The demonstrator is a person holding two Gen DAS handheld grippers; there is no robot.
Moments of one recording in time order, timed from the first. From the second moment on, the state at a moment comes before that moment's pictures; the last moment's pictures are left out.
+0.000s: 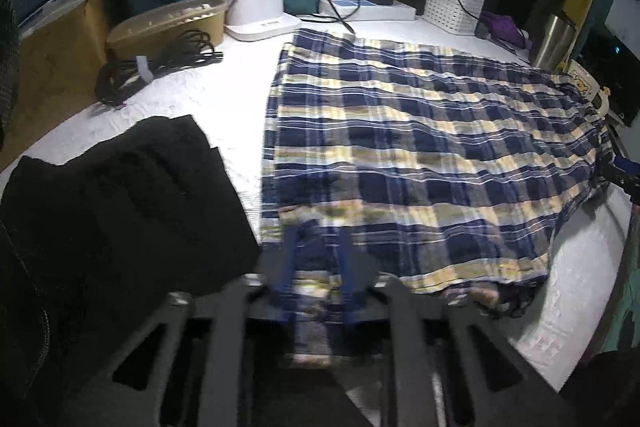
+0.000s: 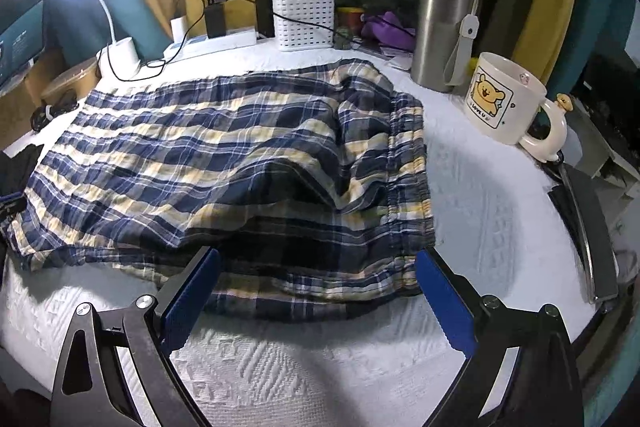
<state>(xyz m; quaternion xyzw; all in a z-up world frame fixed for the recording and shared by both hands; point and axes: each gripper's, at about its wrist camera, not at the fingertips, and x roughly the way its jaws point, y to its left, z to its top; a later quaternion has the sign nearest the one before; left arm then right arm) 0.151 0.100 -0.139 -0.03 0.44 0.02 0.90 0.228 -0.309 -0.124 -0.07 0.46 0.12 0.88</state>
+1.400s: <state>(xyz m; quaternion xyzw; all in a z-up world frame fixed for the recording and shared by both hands) 0.329 0.115 -0.117 0.05 0.42 -0.02 0.90 0.300 -0.310 -0.129 -0.06 0.44 0.09 0.89</state>
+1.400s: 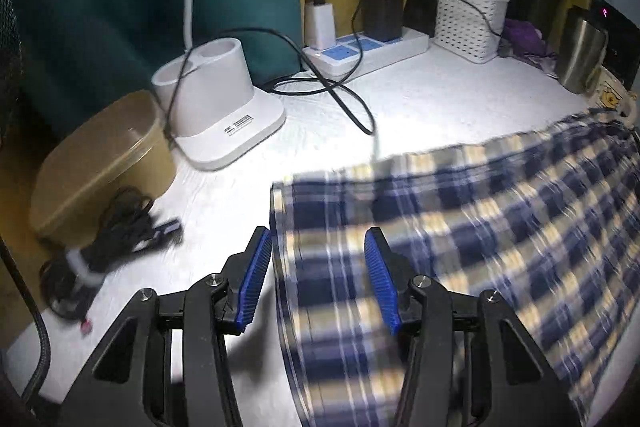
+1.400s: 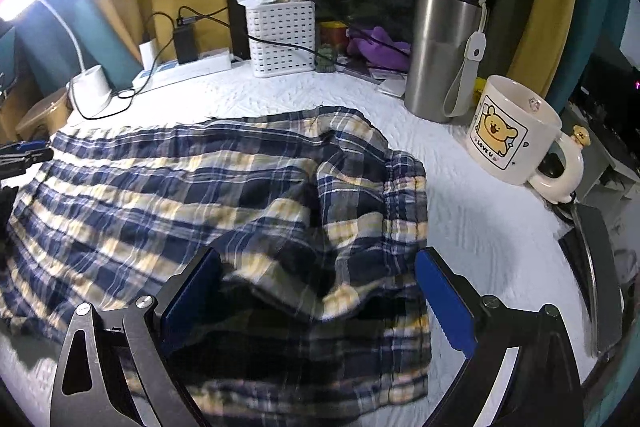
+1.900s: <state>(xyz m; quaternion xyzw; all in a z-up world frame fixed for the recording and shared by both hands) 0.350 0.137 -0.130 0.06 0.42 0.01 0.91 0.324 -0.298 -0.148 -0.07 0.46 0.09 0.88</state>
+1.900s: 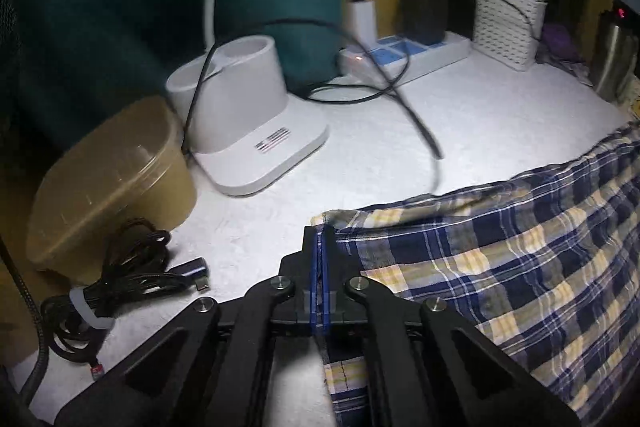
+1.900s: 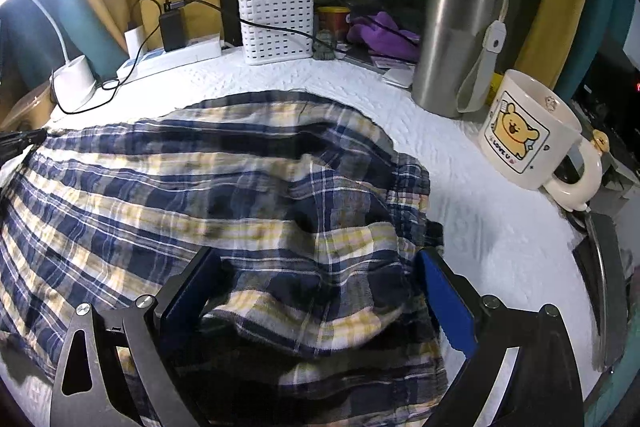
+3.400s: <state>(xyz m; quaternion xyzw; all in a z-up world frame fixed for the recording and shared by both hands) 0.173 0.015 -0.140 0.03 0.46 -0.04 0.89 0.236 -0.372 -0.150 -0.06 0.46 0.00 0.88</state>
